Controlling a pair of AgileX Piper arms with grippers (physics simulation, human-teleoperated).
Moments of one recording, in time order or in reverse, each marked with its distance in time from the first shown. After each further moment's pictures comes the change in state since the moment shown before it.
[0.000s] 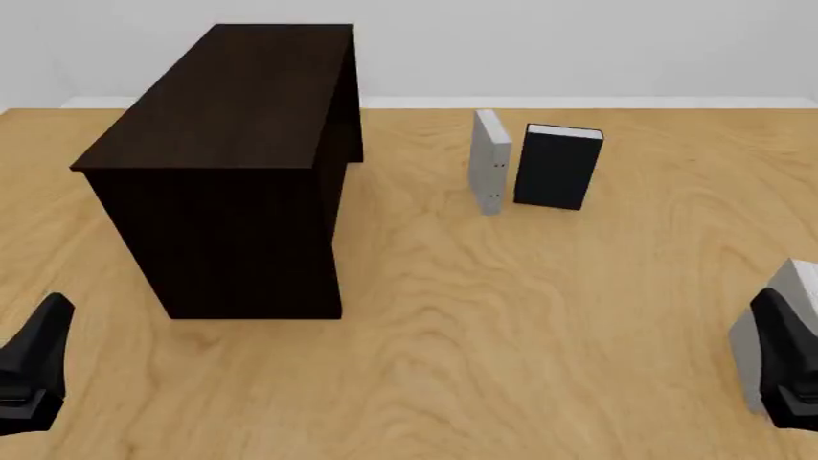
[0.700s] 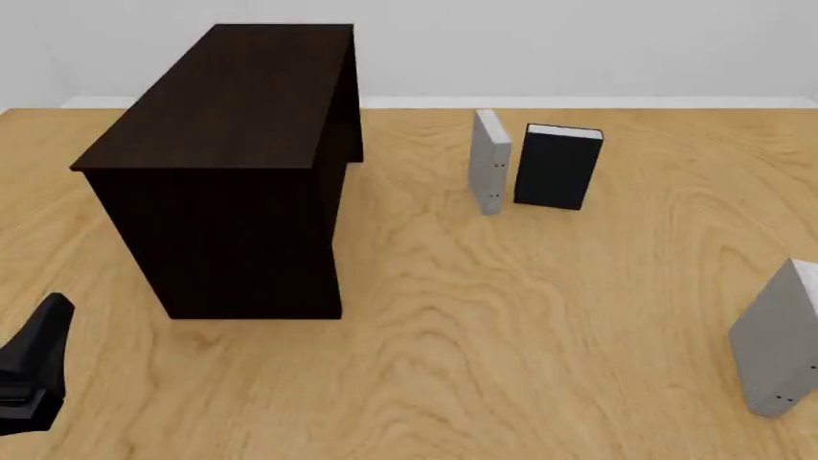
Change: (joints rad) left arm 0.000 0.000 0.000 0.000 0.000; right arm -0.194 0.128 -0.502 0.425 -0.038
